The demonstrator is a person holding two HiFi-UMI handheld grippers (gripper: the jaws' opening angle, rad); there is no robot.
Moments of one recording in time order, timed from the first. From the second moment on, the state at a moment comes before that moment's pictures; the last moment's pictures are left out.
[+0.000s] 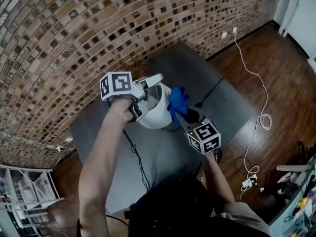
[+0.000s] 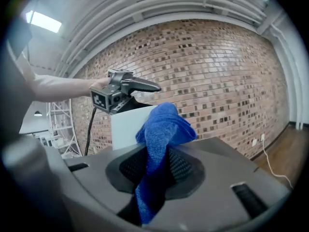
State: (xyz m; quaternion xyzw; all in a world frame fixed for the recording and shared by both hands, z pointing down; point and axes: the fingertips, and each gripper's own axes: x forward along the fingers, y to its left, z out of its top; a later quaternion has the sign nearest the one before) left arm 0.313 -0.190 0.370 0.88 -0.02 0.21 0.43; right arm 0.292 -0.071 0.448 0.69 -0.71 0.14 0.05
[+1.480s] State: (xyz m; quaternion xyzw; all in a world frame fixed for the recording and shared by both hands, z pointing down) left arm 0.145 -0.179 0.350 0.95 0.02 -0.12 0.28; right arm 0.379 -0.088 0.463 0.73 -0.67 0.13 0.06
